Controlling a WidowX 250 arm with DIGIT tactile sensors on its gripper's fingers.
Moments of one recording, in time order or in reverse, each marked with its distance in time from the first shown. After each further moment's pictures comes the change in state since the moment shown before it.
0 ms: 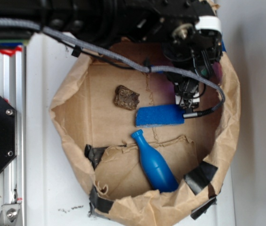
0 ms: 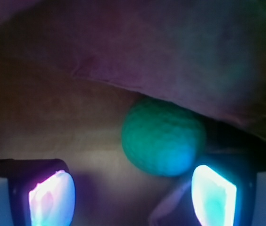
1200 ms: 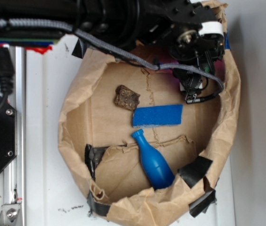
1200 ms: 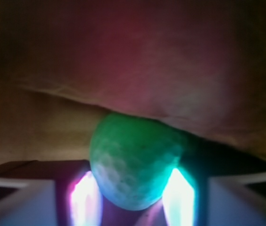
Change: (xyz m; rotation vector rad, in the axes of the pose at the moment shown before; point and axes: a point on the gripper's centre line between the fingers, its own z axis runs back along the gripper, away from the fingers) arm 0.005 0.011 -0.022 0.026 -0.024 0.005
